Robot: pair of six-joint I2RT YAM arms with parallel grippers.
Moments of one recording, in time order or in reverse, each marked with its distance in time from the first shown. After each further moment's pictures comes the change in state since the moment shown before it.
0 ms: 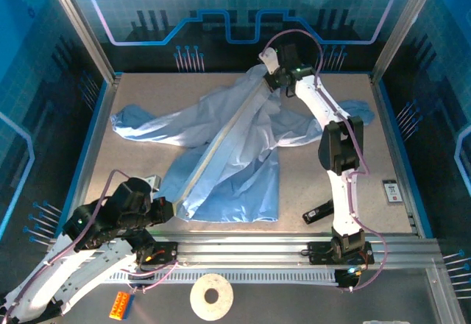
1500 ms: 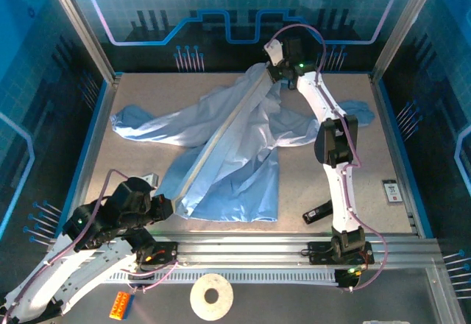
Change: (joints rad) left arm 0.000 0.000 0.000 0.018 -0.042 -0.048; right arm -0.058 0.179 0.252 0.005 -0.058 0.033
